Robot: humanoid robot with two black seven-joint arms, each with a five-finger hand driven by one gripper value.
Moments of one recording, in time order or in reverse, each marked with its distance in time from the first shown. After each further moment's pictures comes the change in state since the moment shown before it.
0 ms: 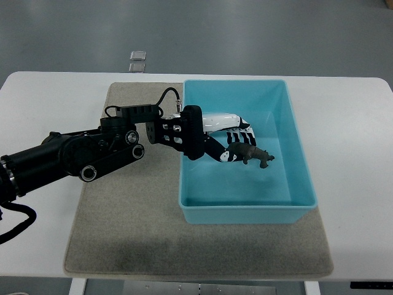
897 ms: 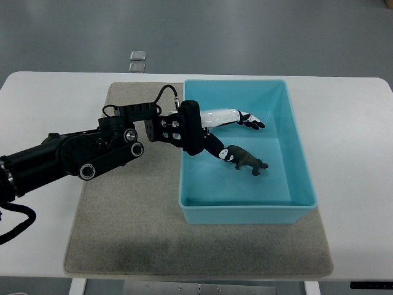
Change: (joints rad) left arm 0.005 0.010 -0.035 -0.008 -0.053 0.013 -0.003; right arm 0.000 0.000 0.000 0.000 0.000 0.000 0.000
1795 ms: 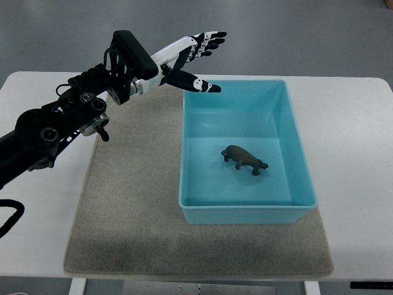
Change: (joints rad) left arm 0.067 0.082 -0.304 0.040 -0.374 0.001 -0.003; right arm 0.000 0.000 0.000 0.000 0.000 0.000 0.000
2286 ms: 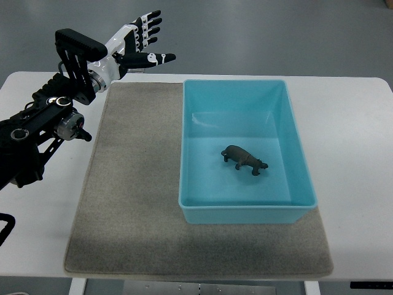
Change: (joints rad) left arm 0.110 0.056 -0.153 0.032 -0.297 0.104 0.088; right arm -0.001 0.000 0.000 0.000 0.000 0.000 0.000
